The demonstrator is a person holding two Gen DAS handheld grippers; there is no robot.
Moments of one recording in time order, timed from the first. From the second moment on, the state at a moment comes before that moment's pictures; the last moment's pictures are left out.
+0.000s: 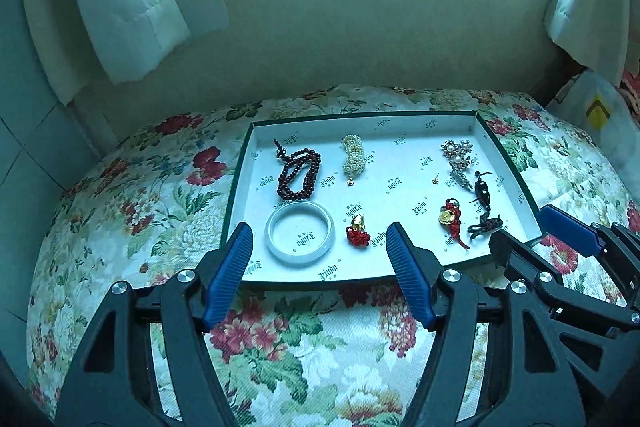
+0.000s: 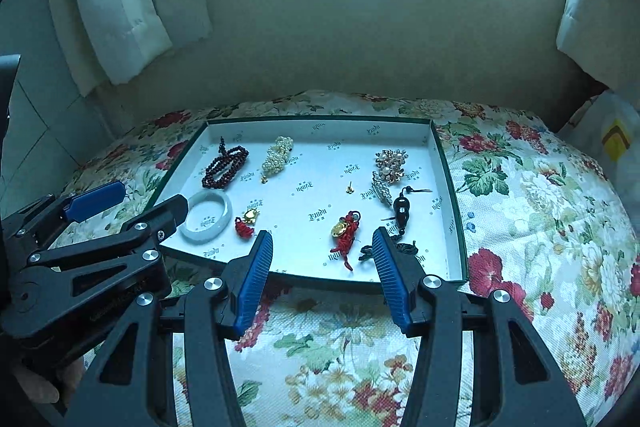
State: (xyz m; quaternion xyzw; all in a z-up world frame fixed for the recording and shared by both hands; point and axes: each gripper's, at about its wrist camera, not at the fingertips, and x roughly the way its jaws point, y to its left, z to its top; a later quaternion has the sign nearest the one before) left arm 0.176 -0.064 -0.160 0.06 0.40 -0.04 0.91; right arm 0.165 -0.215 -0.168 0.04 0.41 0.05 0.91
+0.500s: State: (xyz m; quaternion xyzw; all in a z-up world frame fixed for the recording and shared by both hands) left arm 0.088 -0.047 -0.095 0.05 0.35 -0.03 0.93; right arm 0.080 -0.211 -0.100 0.03 0.34 0.05 0.94
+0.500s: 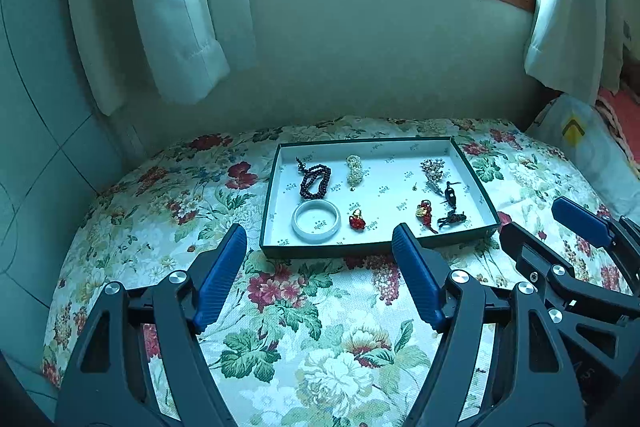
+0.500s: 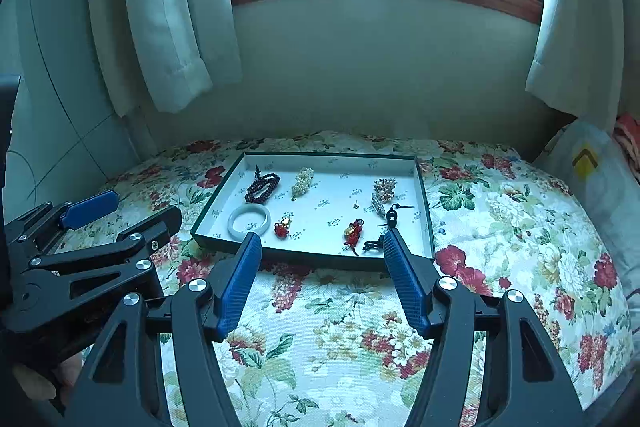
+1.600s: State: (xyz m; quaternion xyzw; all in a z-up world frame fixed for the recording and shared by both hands) left arm -0.003 -0.017 0.008 0.02 0.26 -0.03 0.97; right arm -0.004 -0.199 0.003 0.00 0.24 0.05 0.97
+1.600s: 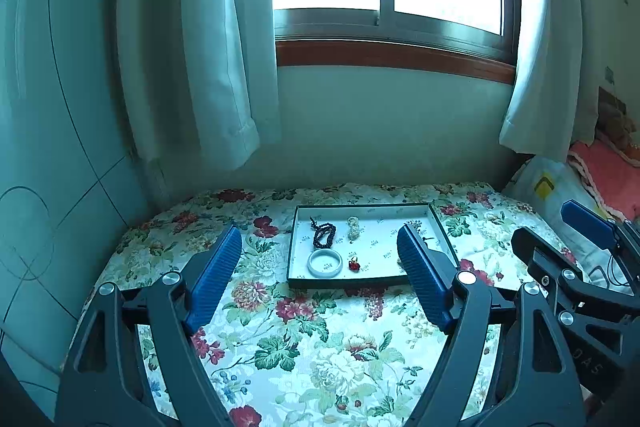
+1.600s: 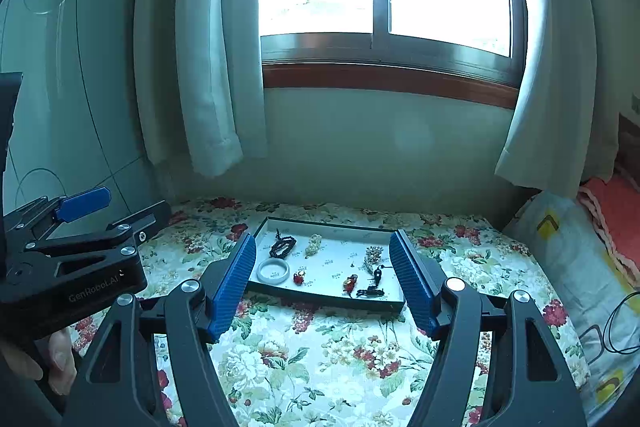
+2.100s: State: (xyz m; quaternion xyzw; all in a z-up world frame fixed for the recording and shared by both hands) left arm -0.006 -0.013 0.009 0.02 0.26 -0.03 0.97; right arm -0.007 -0.201 0.003 0.00 0.24 0.05 0.97
